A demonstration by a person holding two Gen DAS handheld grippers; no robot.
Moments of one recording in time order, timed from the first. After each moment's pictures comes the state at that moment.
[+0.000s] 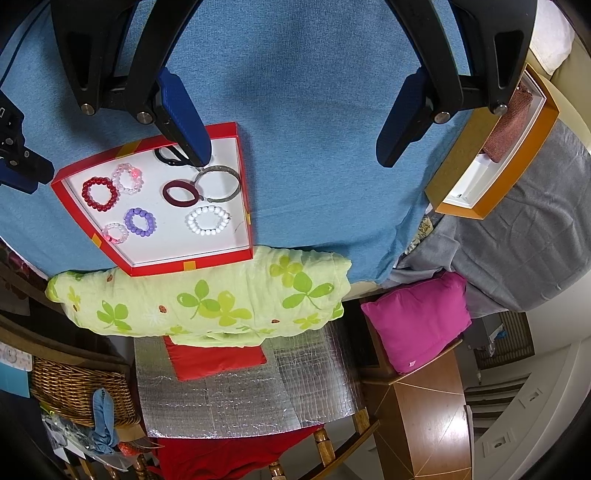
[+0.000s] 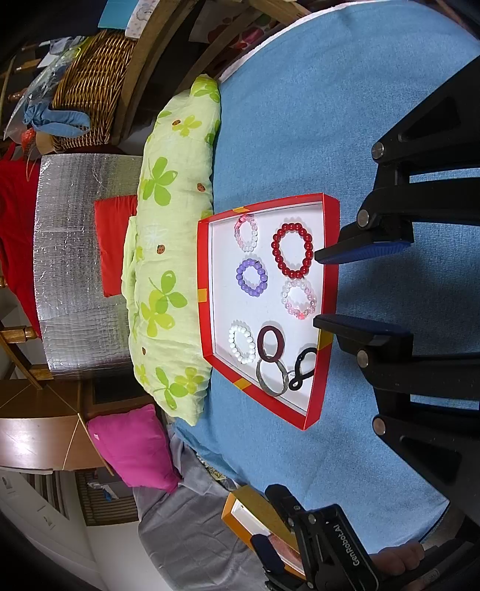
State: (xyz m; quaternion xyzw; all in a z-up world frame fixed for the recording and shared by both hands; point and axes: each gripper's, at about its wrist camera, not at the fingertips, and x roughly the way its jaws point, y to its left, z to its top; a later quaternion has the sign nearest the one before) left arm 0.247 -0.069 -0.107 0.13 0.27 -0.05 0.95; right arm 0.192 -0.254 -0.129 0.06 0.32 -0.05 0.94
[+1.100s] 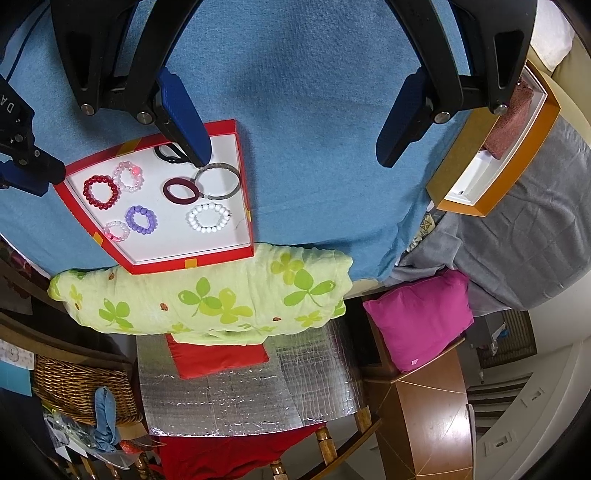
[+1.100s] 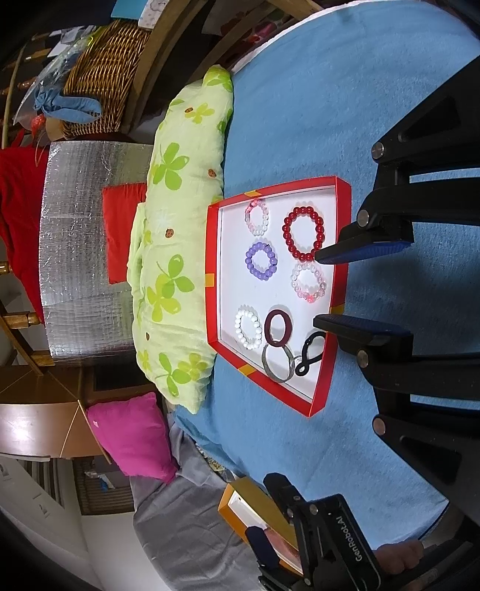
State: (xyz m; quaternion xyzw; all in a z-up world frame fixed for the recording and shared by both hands) left arm 0.250 -0.068 -0.104 0.13 0.27 -0.05 0.95; right arm 0.200 -0.240 -0.124 0.05 0.31 -0.04 0.95
